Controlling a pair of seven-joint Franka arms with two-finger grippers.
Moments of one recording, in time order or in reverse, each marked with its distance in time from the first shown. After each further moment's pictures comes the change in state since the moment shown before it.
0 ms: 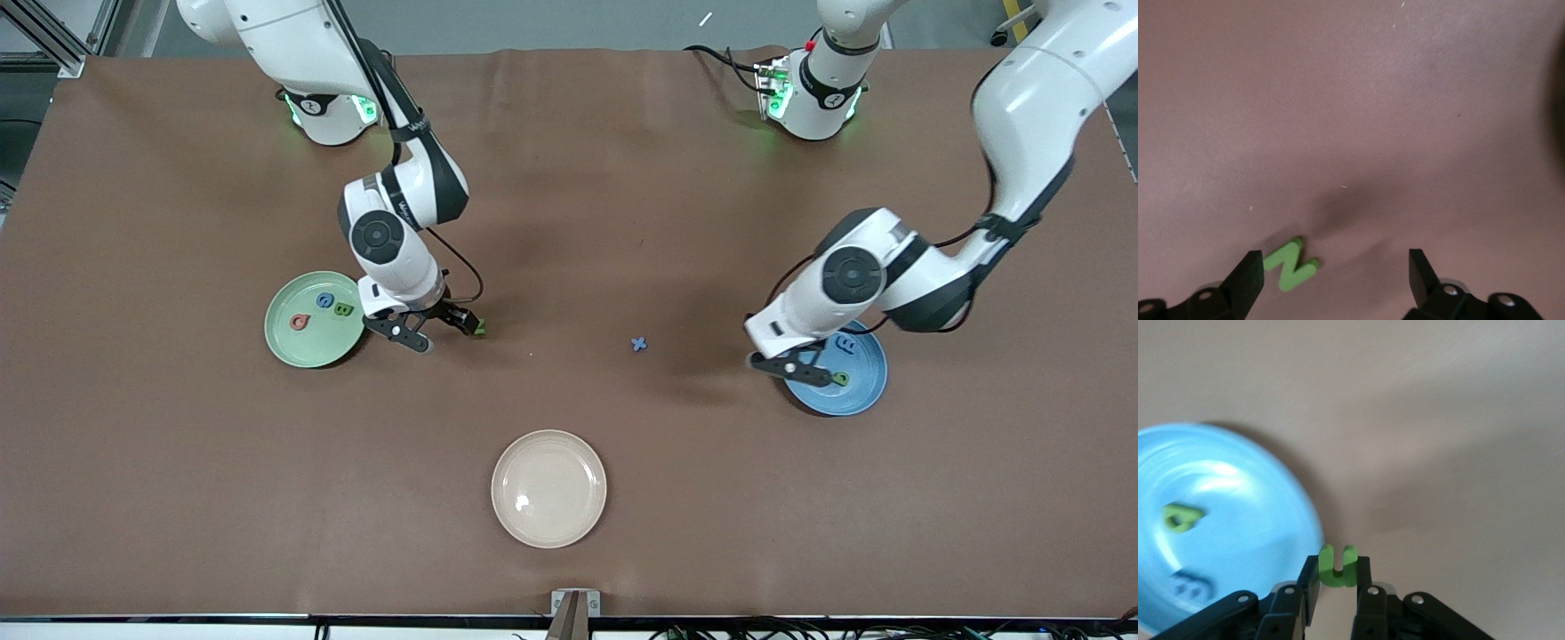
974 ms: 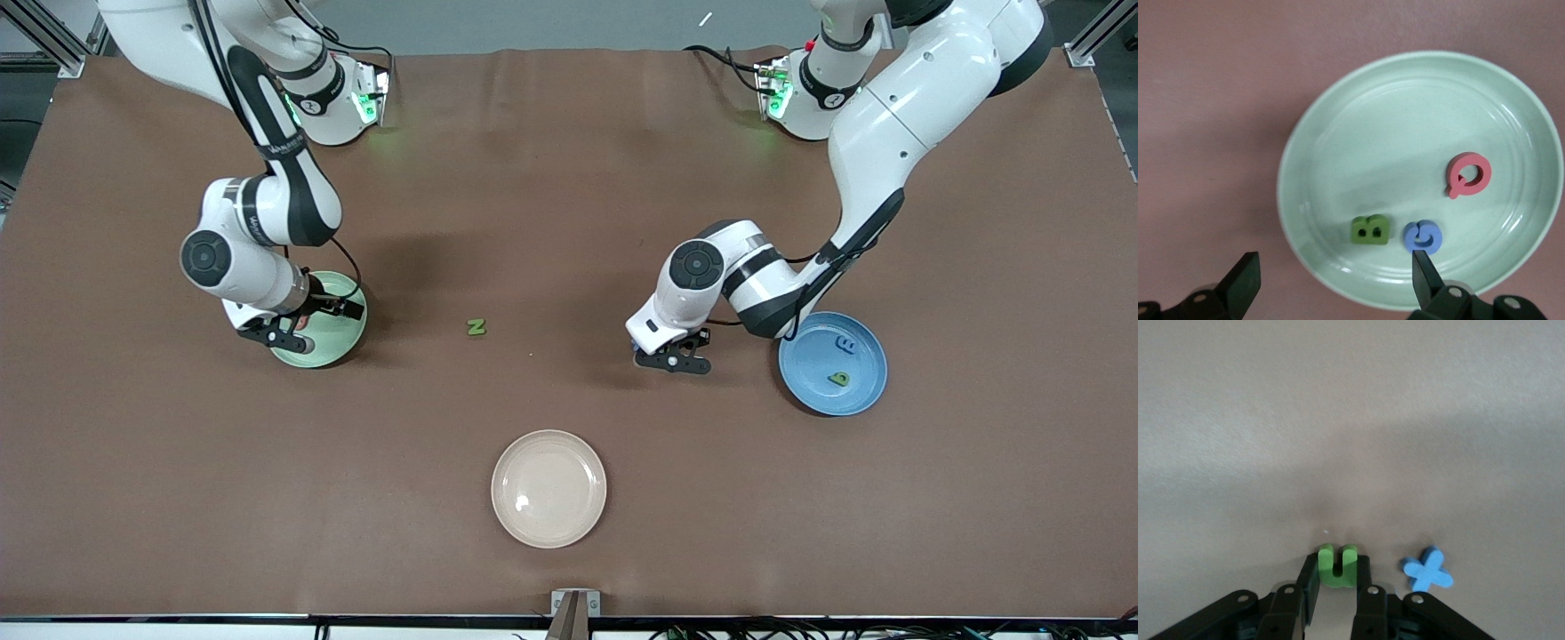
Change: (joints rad) left arm -0.688 0.046 0.415 0.211 -0.126 0.235 -0.356; right arm -0.360 -0.196 -0.018 -0.137 -0.002 -0.237 -0.571
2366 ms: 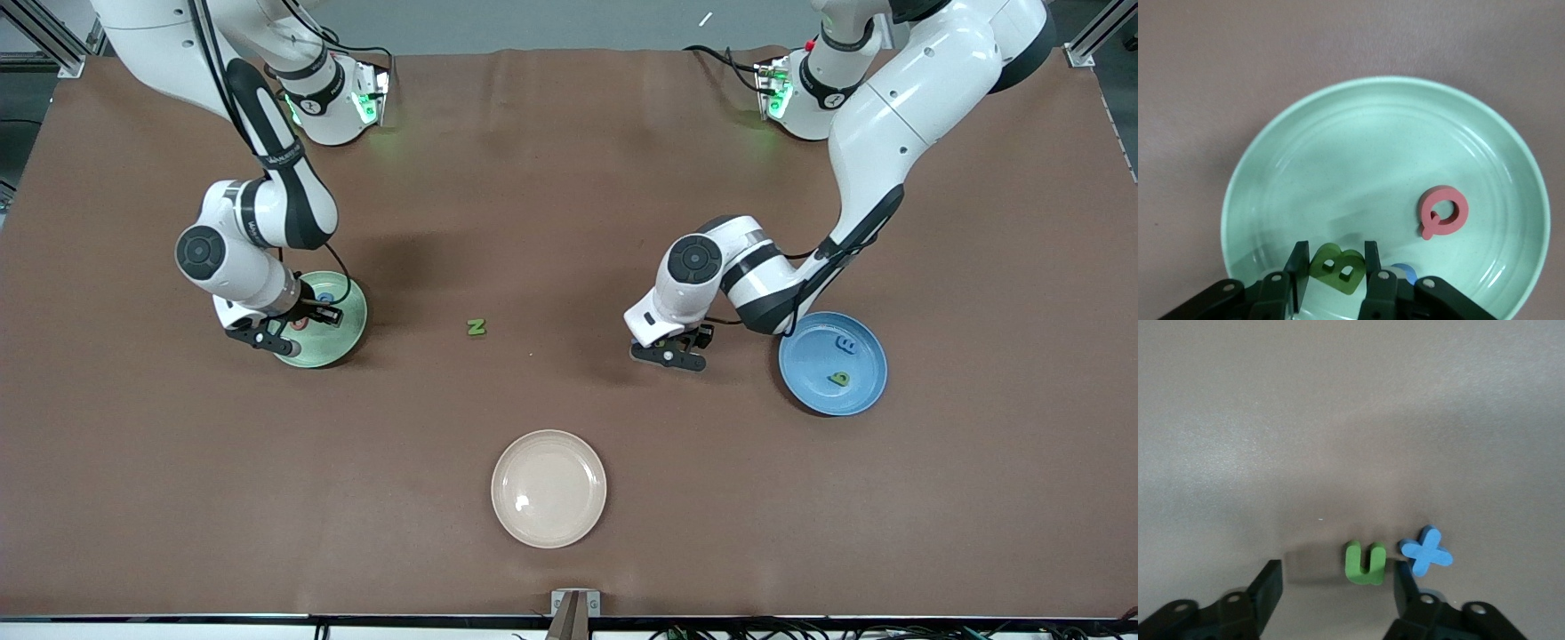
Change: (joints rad) left arm 0.004 -0.010 -0.013 -0.031 0.009 -0.001 0.061; right arm -0.024 0.043 -0.007 -0.121 0.000 0.250 -0.033
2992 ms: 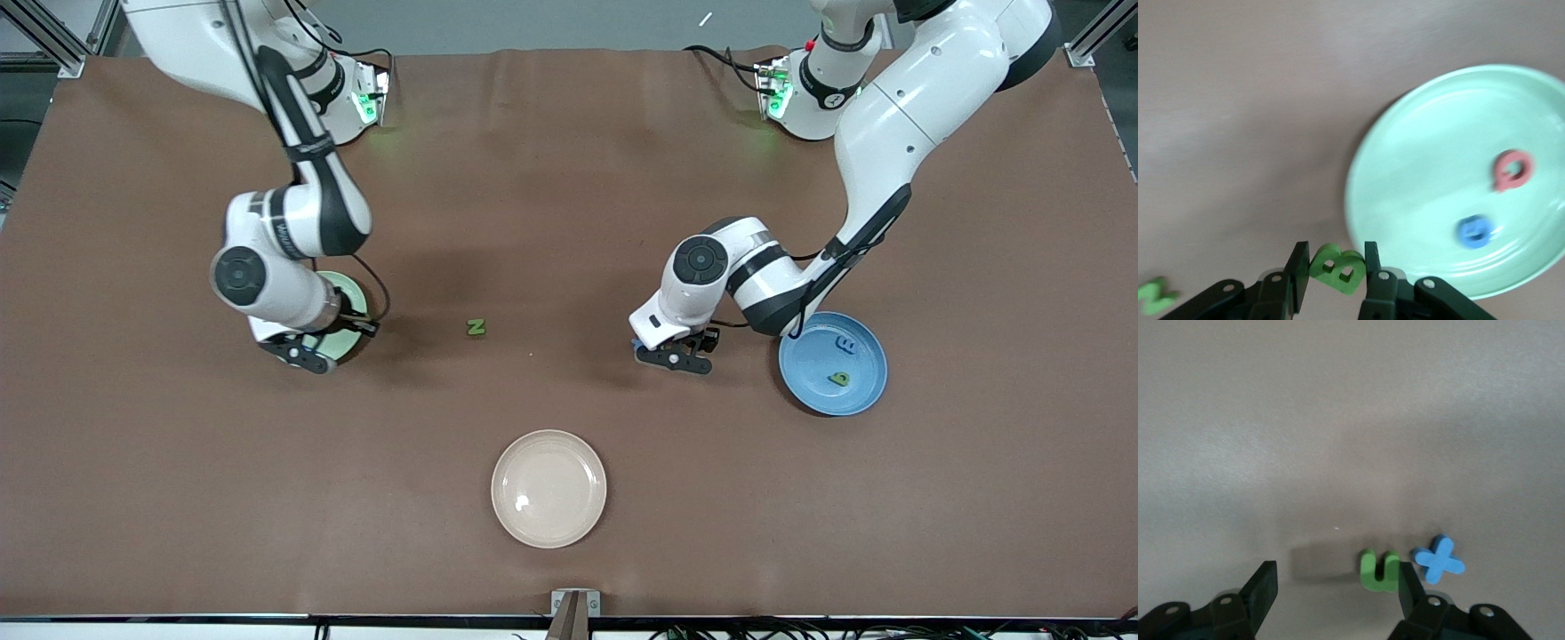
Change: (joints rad) left arm 0.013 -0.008 -0.007 0.000 0.011 0.000 0.000; right arm 0.086 0.019 -0.014 0.215 0.000 -0.276 0.164
